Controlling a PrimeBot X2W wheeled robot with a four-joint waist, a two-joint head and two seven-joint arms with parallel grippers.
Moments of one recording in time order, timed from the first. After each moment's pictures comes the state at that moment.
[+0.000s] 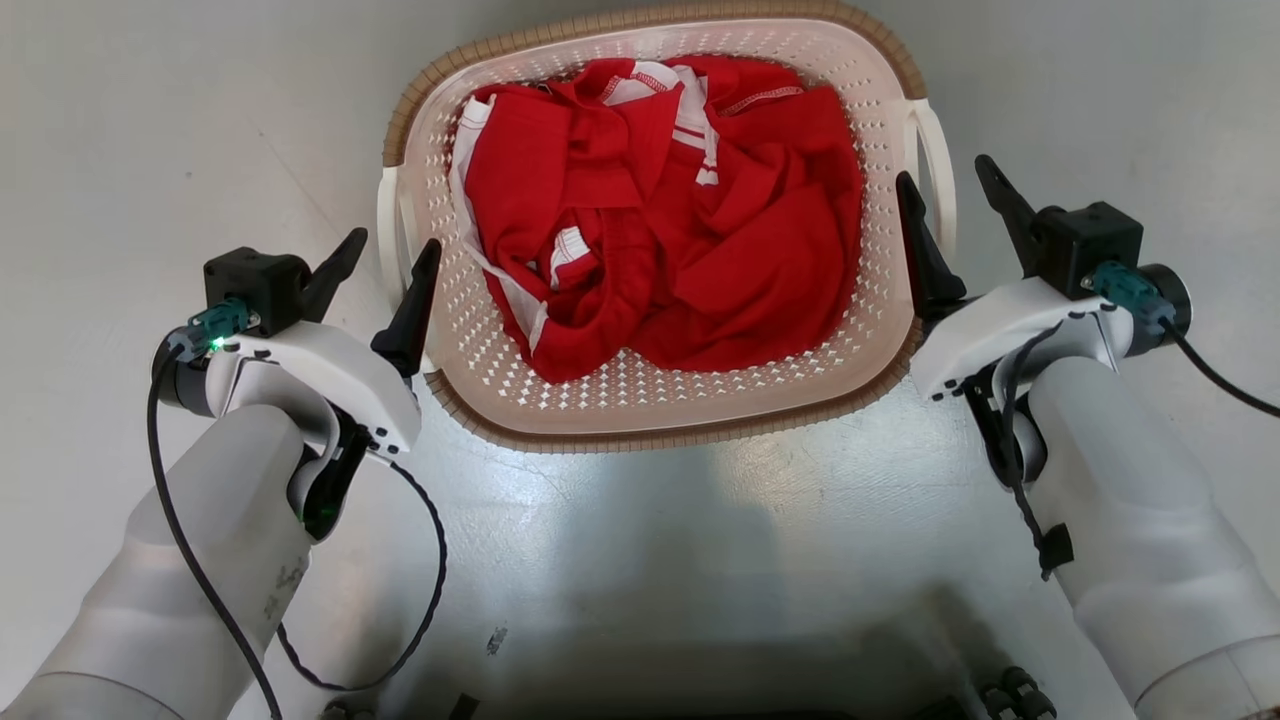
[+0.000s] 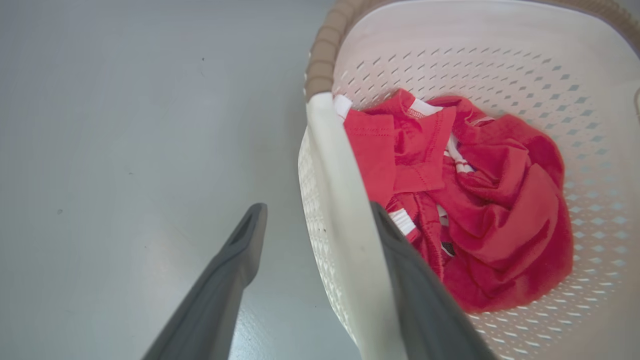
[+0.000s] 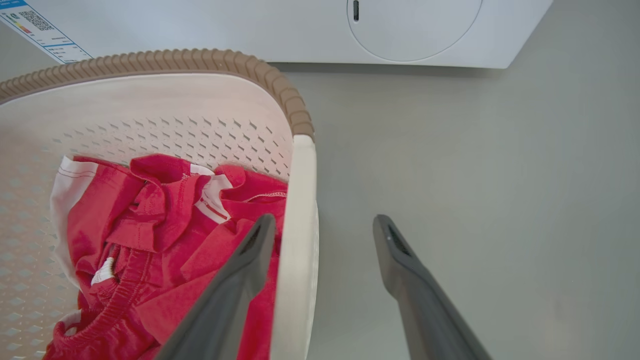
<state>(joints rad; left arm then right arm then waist) -0.86 0.27 -0.83 0.79 -0.87 -0.13 -0.26 -0.84 -0.06 0.25 0.80 0.26 0.13 -0.25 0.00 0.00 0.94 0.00</state>
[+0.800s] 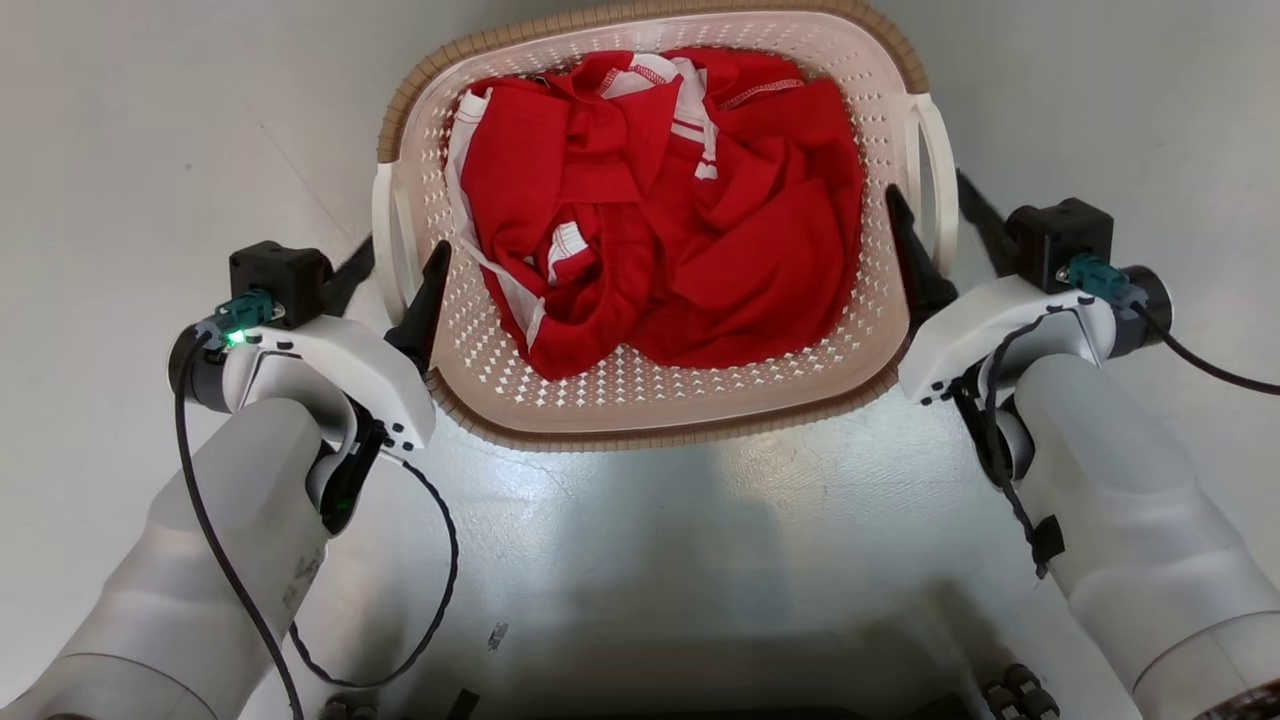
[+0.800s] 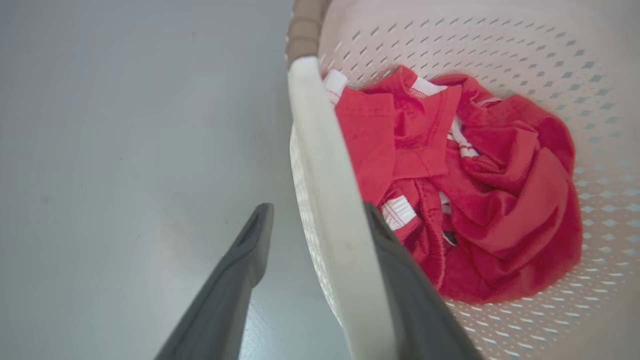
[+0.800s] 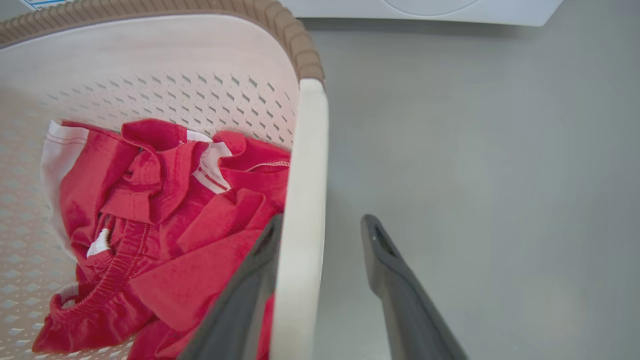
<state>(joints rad) -0.90 0.23 -0.89 0.87 -0.90 -0.13 -0.26 -0.90 -0.07 0.36 0.91 0.34 0.13 -0.25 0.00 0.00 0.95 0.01</state>
